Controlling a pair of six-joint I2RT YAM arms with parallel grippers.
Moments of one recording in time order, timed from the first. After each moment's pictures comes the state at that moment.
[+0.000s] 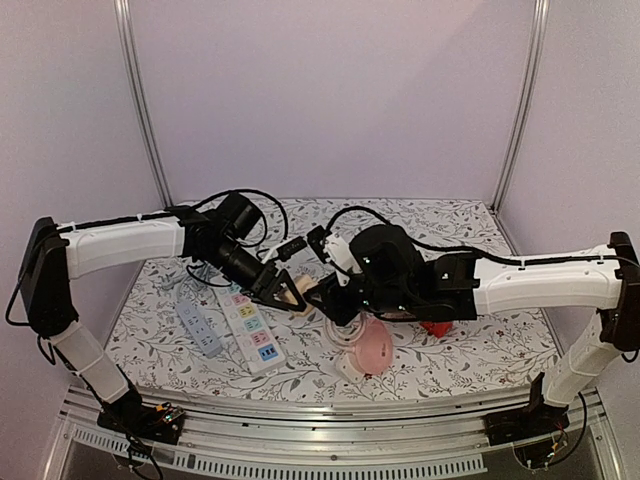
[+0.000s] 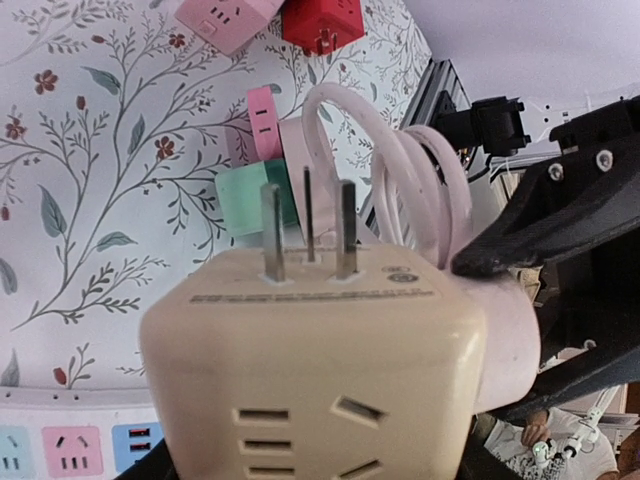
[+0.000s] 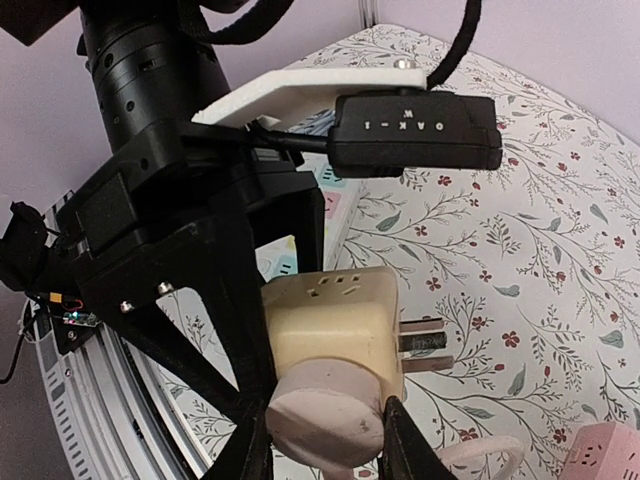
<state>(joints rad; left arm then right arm) -0.68 1.63 1.20 -0.65 0.81 -0.18 1.17 1.59 1.18 -0.13 0.18 0.24</state>
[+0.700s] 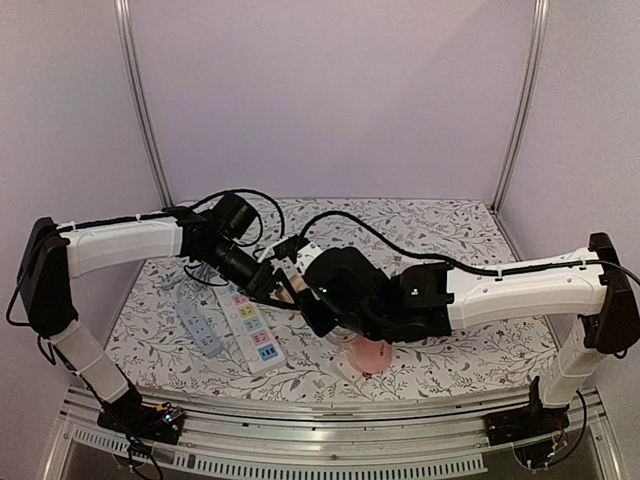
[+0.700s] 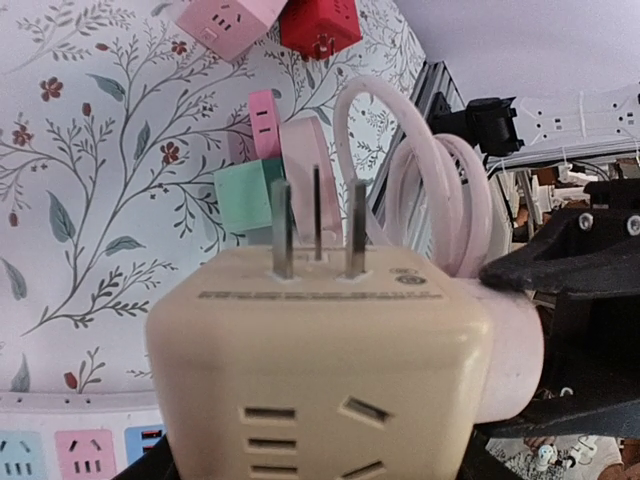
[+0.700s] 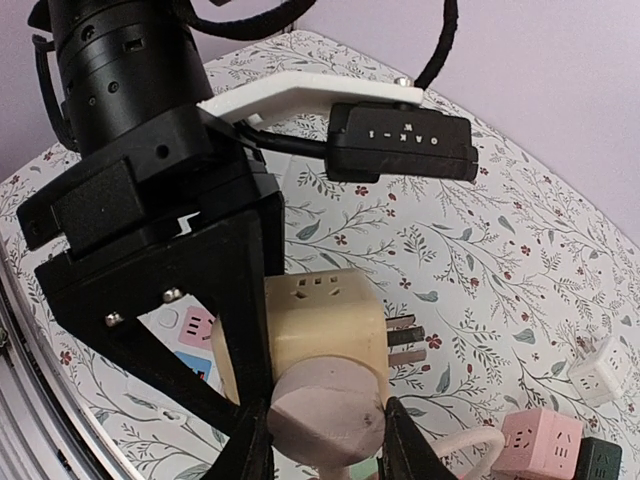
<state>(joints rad) -0.64 1.63 1.18 -0.64 0.83 -0.15 1.34 1.72 1.36 -0.29 0.56 0.22</state>
